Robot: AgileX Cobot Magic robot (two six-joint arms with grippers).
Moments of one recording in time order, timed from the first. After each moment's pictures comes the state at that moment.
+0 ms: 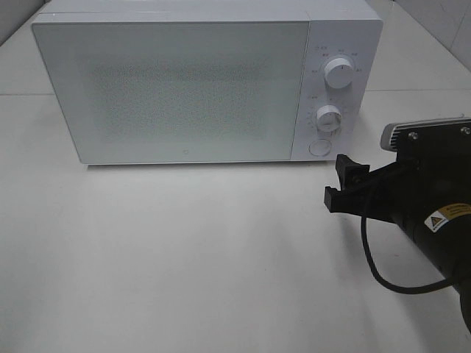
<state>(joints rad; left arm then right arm) 0.00 0.00 -0.50 0.00 1.04 0.01 0.73 1.67 -0.24 0.69 -1.21 -0.18</state>
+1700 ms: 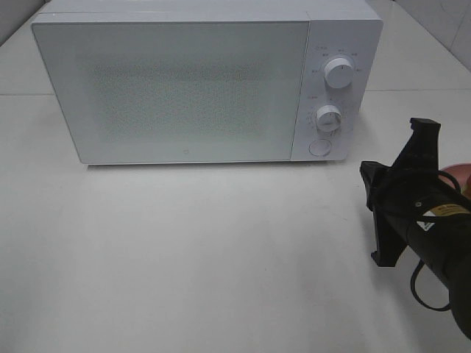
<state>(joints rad) 0.00 0.00 -0.50 0.00 1.04 0.01 0.73 1.70 -0.27 0.73 -1.16 1.51</state>
